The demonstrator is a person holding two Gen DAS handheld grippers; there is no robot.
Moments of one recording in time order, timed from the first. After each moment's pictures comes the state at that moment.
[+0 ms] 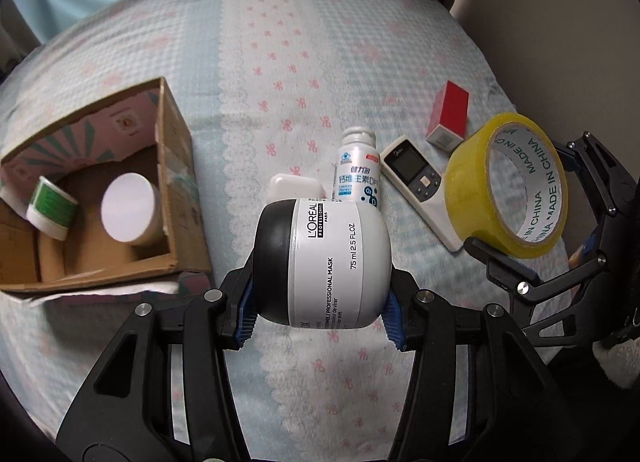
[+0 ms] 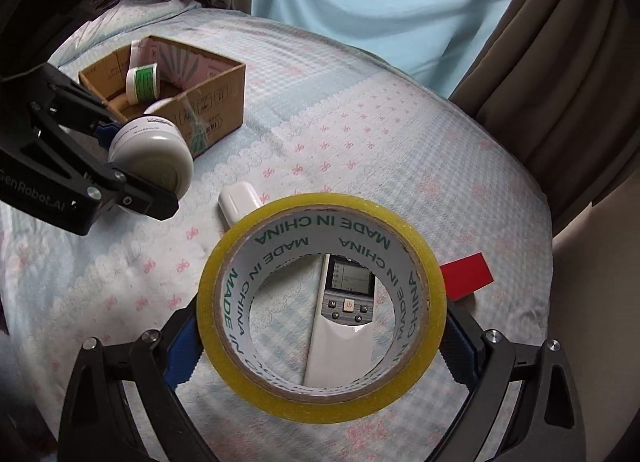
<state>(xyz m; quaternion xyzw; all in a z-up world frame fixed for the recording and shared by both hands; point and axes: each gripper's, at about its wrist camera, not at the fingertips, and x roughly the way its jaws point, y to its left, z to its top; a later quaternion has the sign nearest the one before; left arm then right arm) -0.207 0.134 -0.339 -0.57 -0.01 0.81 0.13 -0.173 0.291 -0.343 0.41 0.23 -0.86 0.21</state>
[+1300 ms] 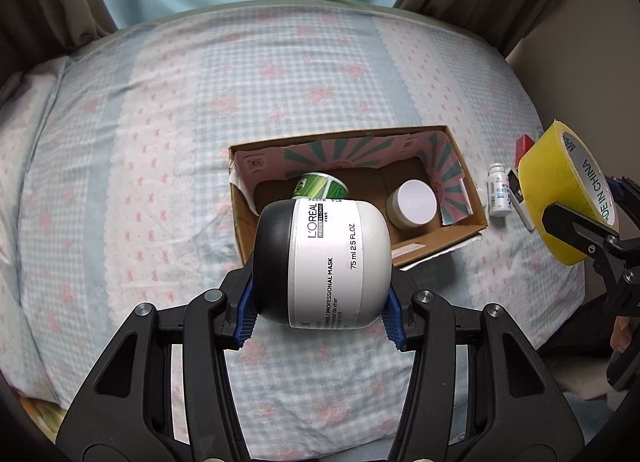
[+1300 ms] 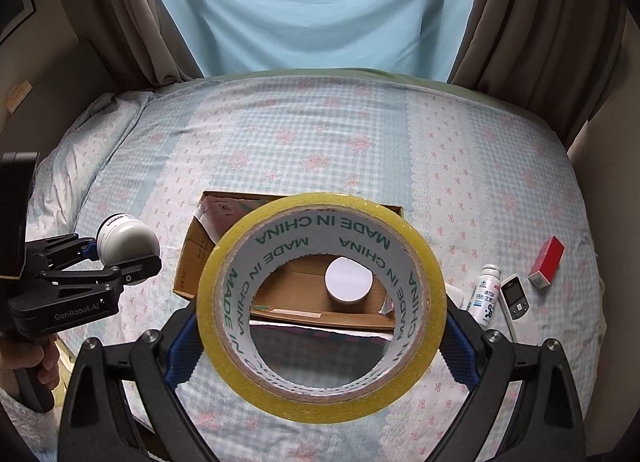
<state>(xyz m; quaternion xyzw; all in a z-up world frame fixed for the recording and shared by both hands) -0.221 -0.219 -0.248 -0.57 -0.02 0.82 0.10 -0.199 -0.004 -0.214 0.52 0.03 -0.85 0.10</state>
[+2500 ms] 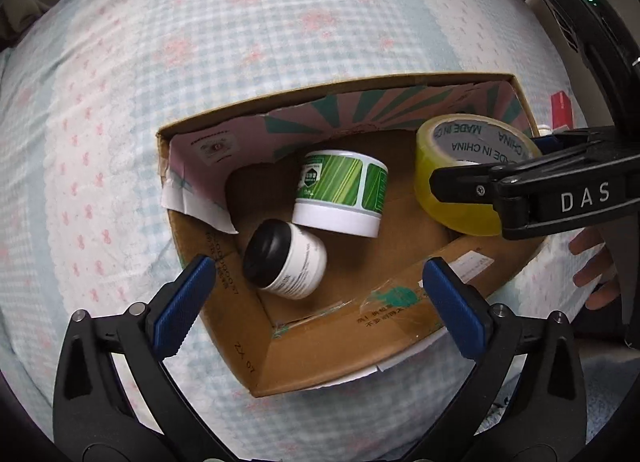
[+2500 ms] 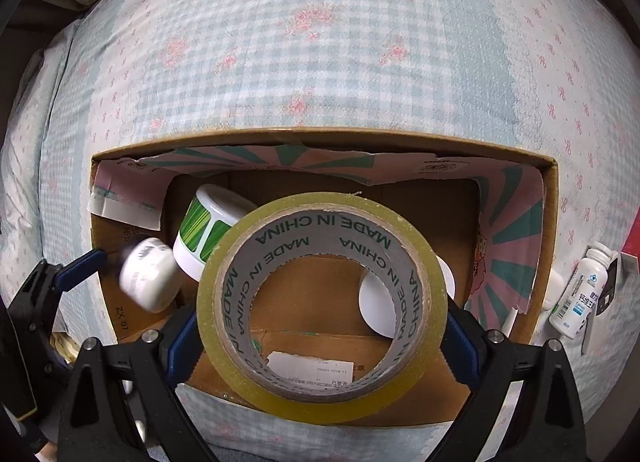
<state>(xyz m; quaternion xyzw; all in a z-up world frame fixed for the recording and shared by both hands) -0.299 -0.198 -0.369 -0.65 0.02 0.74 0.14 -0.344 -0.031 -0.394 0.74 -0.03 -0.67 0.10</state>
